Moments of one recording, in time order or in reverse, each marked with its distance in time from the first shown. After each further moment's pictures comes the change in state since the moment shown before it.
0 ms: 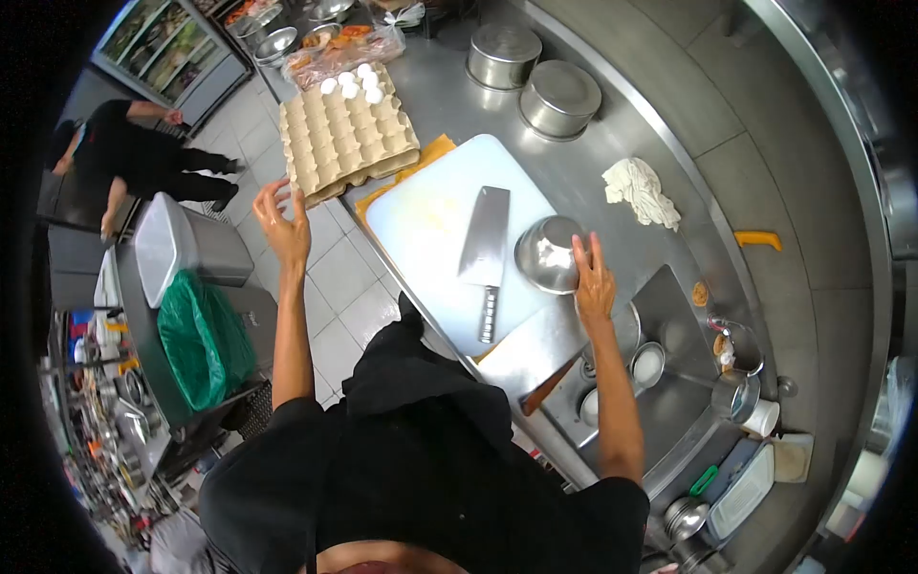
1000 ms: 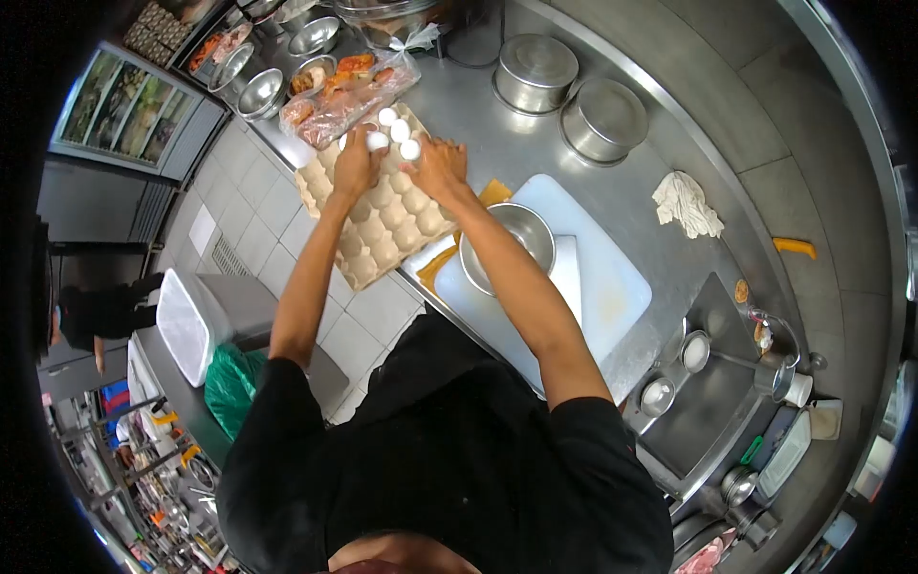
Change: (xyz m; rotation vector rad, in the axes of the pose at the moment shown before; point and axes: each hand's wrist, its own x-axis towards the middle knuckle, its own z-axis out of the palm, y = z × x) left_hand 0.197 -0.100 0.200 0.140 -0.760 0.294; right_hand 0.369 -0.271 0.195 0.327 -0.189 0.161
